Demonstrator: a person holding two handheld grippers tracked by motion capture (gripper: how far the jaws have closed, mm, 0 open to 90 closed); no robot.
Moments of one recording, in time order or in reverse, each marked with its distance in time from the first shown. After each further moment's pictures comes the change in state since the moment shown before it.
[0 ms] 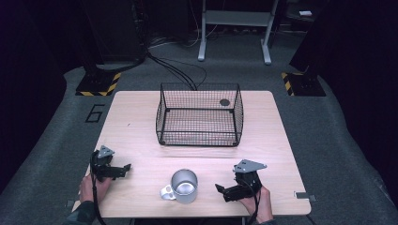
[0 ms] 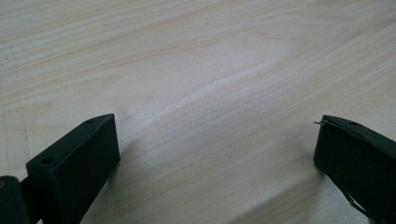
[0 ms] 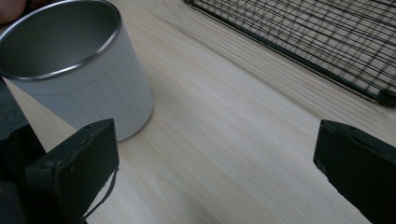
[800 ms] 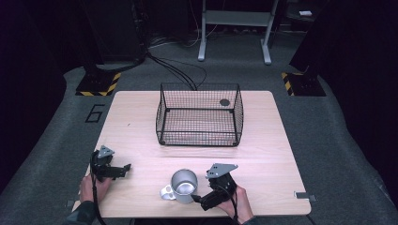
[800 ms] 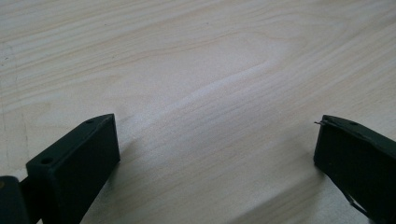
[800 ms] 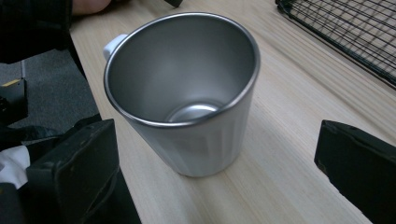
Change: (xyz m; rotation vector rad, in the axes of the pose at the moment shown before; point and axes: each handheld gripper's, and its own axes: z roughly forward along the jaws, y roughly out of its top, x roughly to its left) left arm 0.000 0.000 0.000 0.000 0.000 0.000; right arm 0.050 0.024 0.038 0.033 0.208 -0.118
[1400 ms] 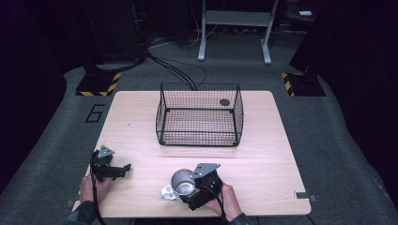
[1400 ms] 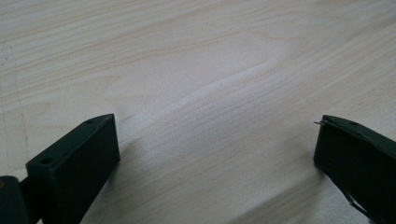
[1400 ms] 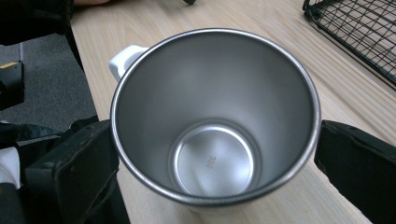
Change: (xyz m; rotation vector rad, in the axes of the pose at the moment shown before) left arm 0.000 0.000 0.000 0.000 0.000 0.000; right arm 0.013 0.018 0.031 0.040 0.016 -0.080
